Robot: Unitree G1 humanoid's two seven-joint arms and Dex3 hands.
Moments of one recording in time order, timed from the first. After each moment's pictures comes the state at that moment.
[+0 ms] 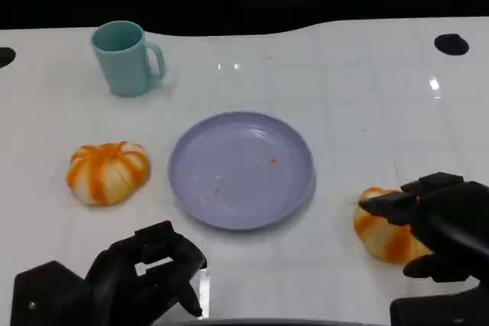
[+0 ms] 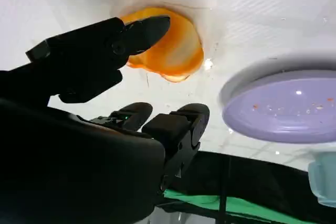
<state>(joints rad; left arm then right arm) 0.25 0.01 -0.04 -0.16 -0.20 0.07 -0.25 0.00 -0.47 0.21 -0.25 -0.90 -0.03 0.28</state>
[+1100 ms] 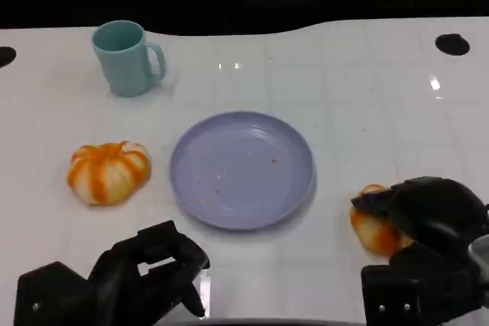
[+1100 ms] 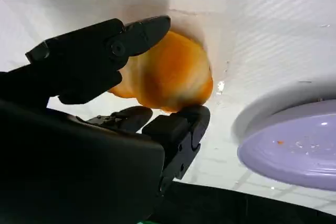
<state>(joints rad) 0.25 0.00 -0.05 -0.16 -0.19 0.06 -0.25 -0.22 -0.41 0.37 0.12 -0.92 0.03 0.18</state>
